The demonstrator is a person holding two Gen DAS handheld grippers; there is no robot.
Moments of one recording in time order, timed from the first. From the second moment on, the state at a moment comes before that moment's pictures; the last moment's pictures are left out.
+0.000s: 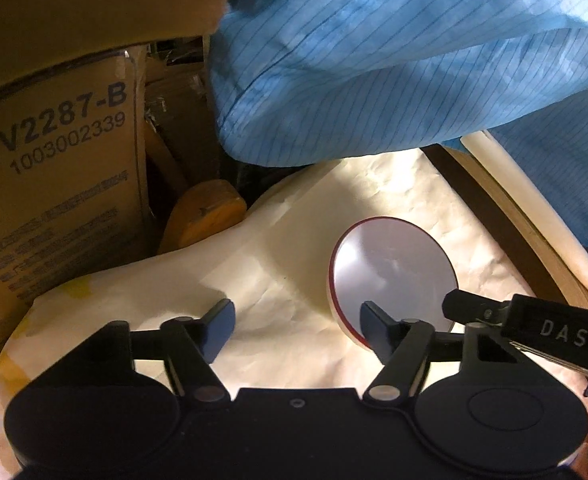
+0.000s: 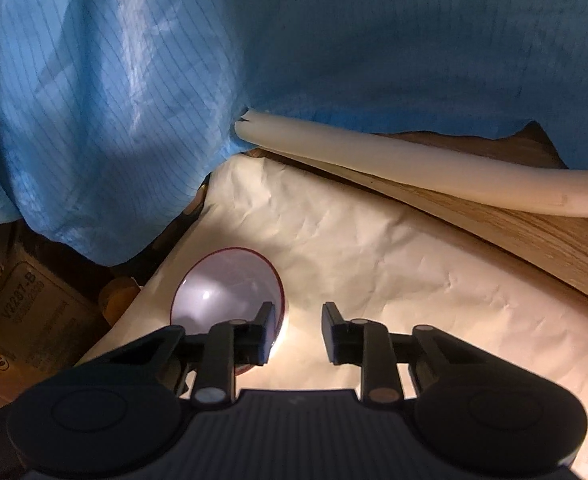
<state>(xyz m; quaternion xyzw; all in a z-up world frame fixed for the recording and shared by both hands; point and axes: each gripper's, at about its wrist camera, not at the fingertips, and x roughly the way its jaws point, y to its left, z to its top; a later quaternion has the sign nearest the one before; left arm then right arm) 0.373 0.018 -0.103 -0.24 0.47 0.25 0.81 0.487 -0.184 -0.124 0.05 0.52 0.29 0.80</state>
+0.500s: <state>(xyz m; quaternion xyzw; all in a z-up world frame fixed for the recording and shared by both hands) 0.371 0.023 -0.108 -0.28 0.45 0.21 0.82 0.486 -0.180 -0.126 0.06 0.53 0.30 0.79</state>
